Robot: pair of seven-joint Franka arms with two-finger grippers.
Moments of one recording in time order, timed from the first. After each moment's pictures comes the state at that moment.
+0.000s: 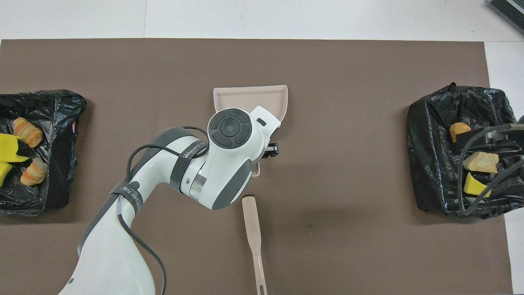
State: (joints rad) left arm -0.66 0.39 0.00 -1.70 -0.10 2.16 -0.63; right arm -0.03 -0.06 0.02 -1.60 0.02 1.50 0.08
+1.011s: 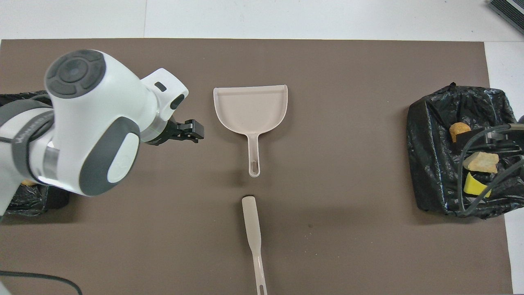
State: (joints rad) left arm -0.41 0.13 0.04 -1.69 -0.10 1.80 -0.32; right arm -0.03 -0.06 0.02 -1.60 0.02 1.50 0.08
